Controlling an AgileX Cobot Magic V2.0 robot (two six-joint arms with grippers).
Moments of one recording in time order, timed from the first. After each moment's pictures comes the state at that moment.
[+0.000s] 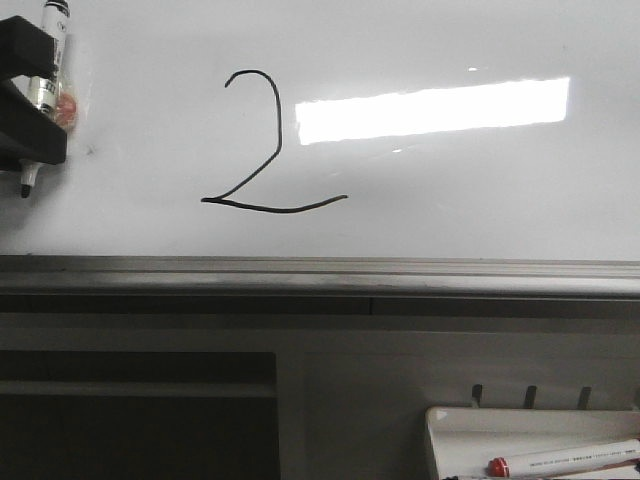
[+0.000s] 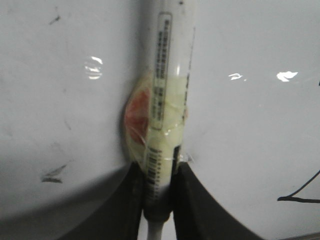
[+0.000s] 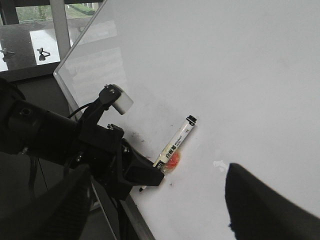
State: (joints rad) left arm -0.44 1.16 -0.56 0.26 0.02 -0.62; right arm 0.88 1.06 -0.96 0.61 0.15 -0.70
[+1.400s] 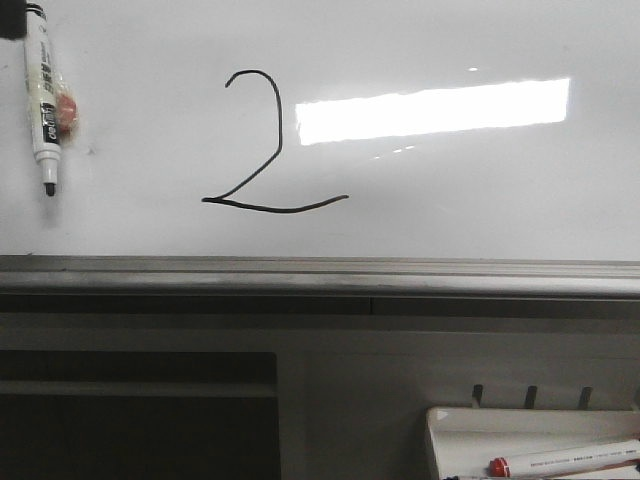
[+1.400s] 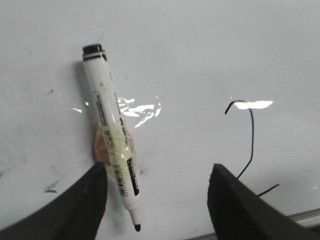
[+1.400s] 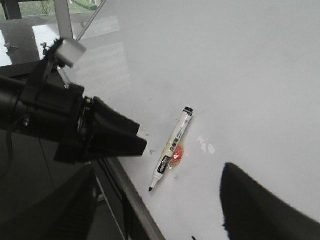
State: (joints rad) left arm -0.50 0.85 -0.56 0.31 0.14 -0.63; right arm 0.88 1.05 -0.96 0.61 0.19 -0.70
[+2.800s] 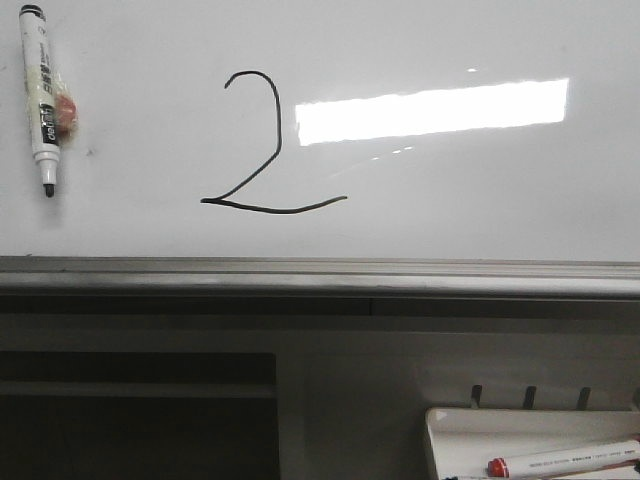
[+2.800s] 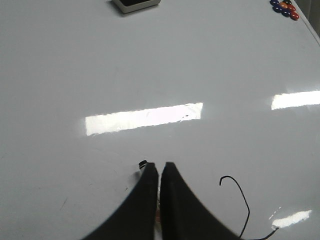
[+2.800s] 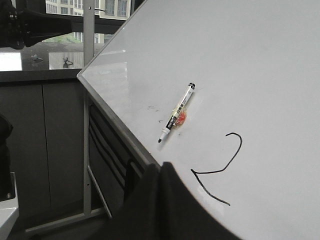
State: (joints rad) left arm -0.53 0.00 -0.44 0.44 0.38 -0.41; right arm 0.88 0.31 -0.42 0.56 0.22 -0.70
